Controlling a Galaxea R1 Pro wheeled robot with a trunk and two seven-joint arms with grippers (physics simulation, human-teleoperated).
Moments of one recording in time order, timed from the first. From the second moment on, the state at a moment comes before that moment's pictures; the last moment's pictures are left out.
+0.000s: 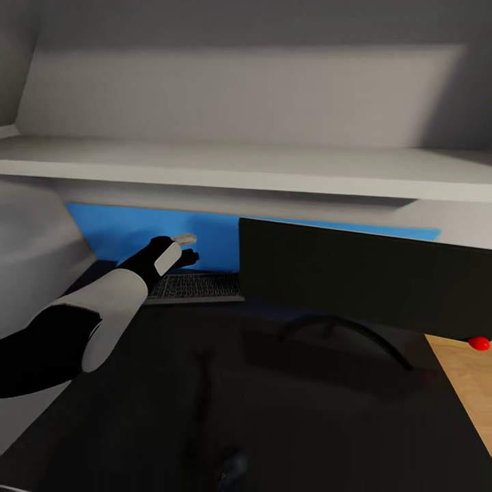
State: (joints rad) left arm -1.42 -0.05 -0.26 -0.23 0.55 0.53 0.35; right arm 0.29 -0.25 0.41 -0.49 -0.12 -0.25 0.08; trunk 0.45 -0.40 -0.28
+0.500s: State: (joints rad) left arm -1.50 -0.04 -0.26 -0.23 0.55 0.56 0.35; right arm 0.29 -0.25 0.41 -0.49 -0.12 -0.25 0.08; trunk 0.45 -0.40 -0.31
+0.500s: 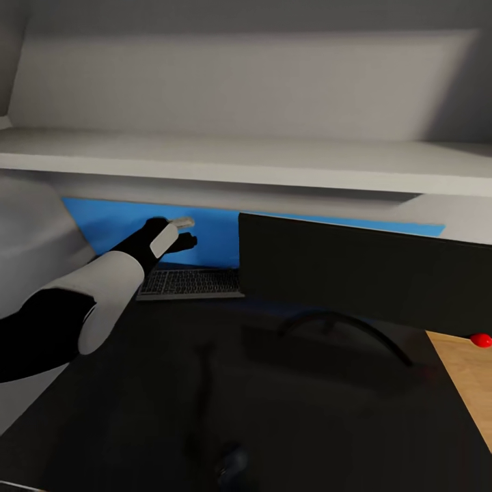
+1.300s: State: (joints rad) left arm -1.51 -0.05 -0.25 -0.26 0.56 0.52 0.34; right arm 0.29 -0.25 0.41 -0.49 -0.12 -0.25 0.08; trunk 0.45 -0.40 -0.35
